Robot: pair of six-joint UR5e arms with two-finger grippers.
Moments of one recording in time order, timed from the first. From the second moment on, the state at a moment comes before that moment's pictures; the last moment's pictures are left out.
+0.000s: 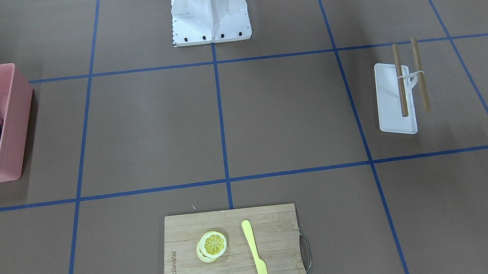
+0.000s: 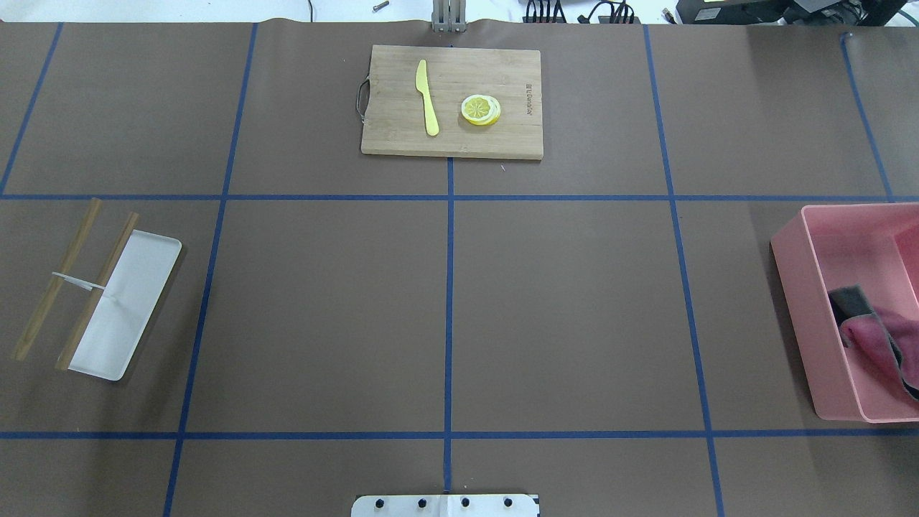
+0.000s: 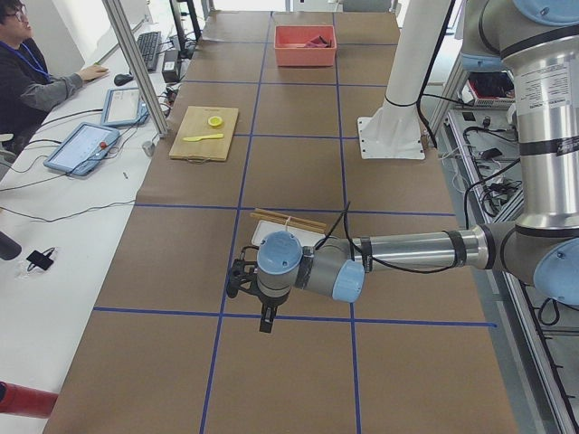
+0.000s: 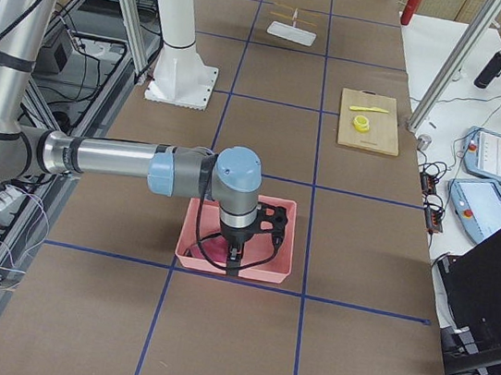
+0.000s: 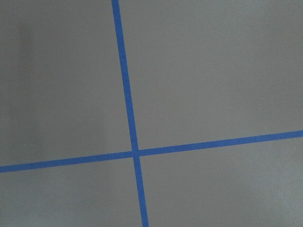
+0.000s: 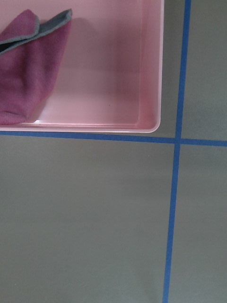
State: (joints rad) left arm -1.52 -1.38 -1.65 -1.93 -2.36 -0.07; right arm 1.57 -1.82 1.90 -1.58 2.24 0.01
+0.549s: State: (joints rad) left arm -1.52 -1.36 -1.64 -1.94 -2.36 -0.07; right arm 1.55 -1.79 1.88 -1.58 2.27 0.01
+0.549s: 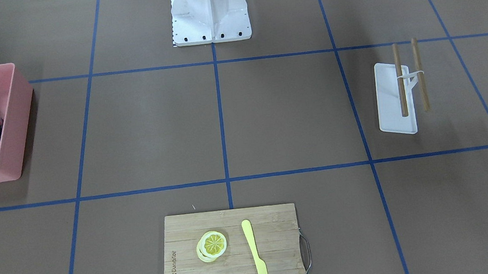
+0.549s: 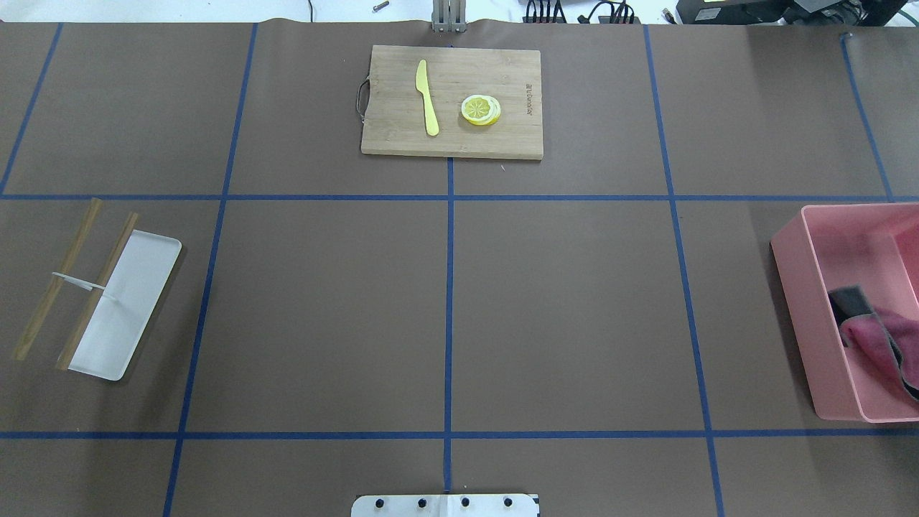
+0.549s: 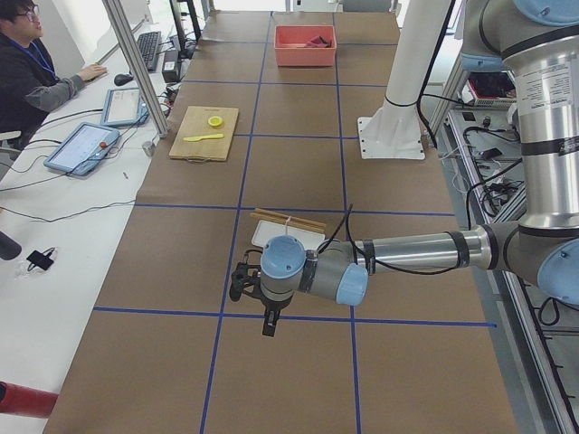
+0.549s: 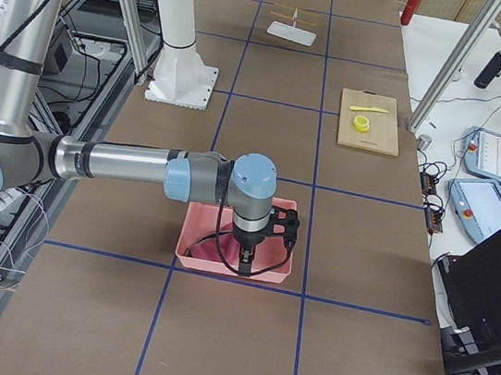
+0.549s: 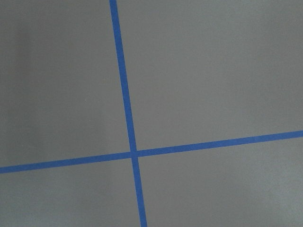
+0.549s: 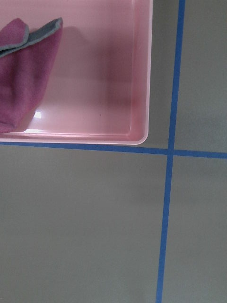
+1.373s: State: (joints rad) left arm -1.52 -1.35 -1.62 -1.94 -2.37 -0.07; right arm 1.54 -1.78 1.91 -1.58 2.29 0.01
